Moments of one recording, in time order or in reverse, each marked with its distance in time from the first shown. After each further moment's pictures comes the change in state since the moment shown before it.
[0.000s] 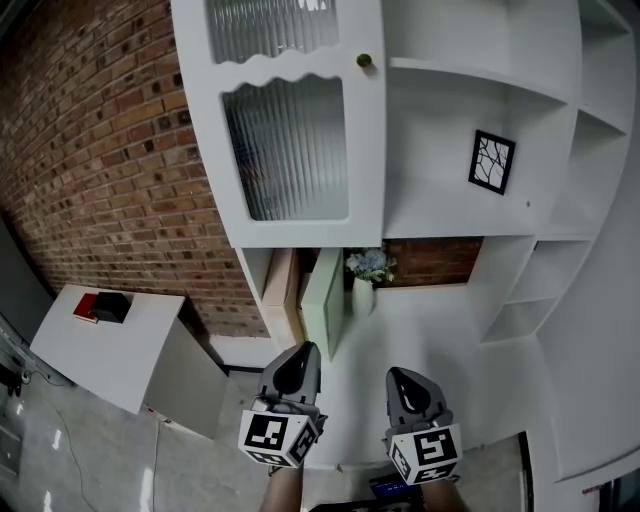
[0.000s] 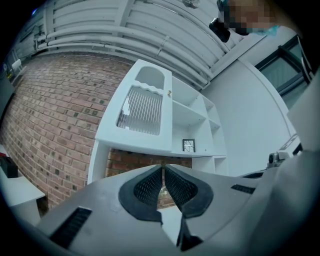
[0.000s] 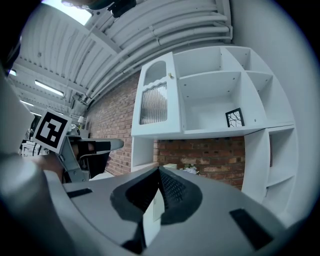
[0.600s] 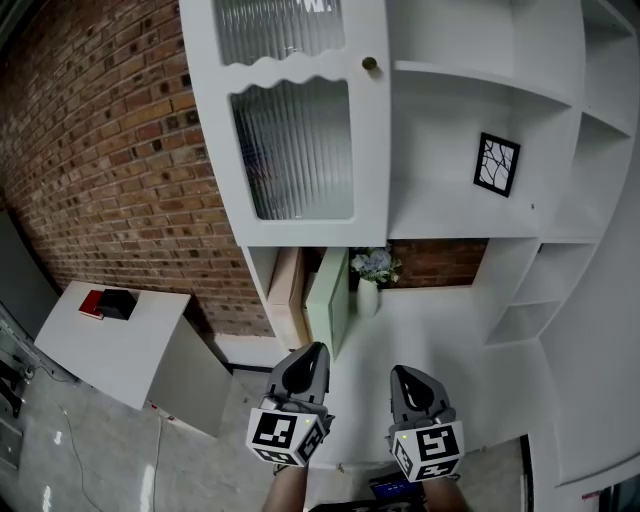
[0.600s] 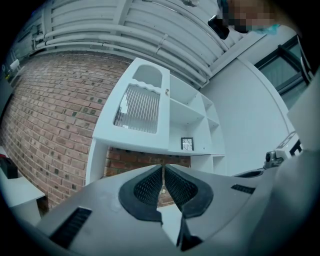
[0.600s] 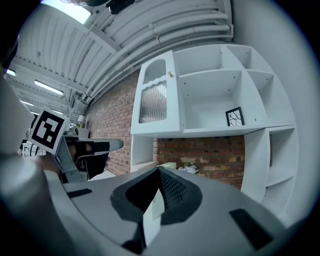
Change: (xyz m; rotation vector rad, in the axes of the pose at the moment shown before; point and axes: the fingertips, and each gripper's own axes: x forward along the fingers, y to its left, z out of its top) left arm 0.001 -0.010 -0.005 0.011 0.014 -0.010; right arm 0.001 -0.005 -0.002 -0.003 0.018 -0.002
